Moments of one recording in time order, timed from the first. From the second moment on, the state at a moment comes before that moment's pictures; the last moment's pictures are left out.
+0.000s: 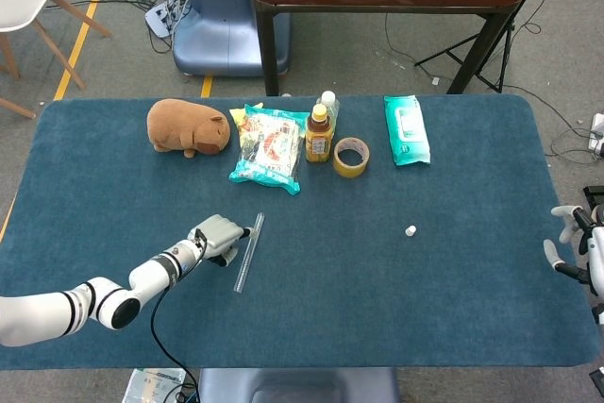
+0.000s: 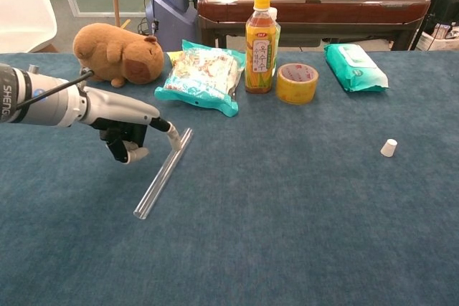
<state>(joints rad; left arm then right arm) -1.11 -1.36 0.03 -1.47 0.96 0.49 0.18 0.10 -0.92 0.17 -1.81 -1.27 1.43 -0.03</state>
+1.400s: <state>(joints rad) -1.15 -1.47 0.05 -1.39 0.76 0.59 0.34 0.06 -0.92 0.16 -1.82 -1.27 1.46 0.00</state>
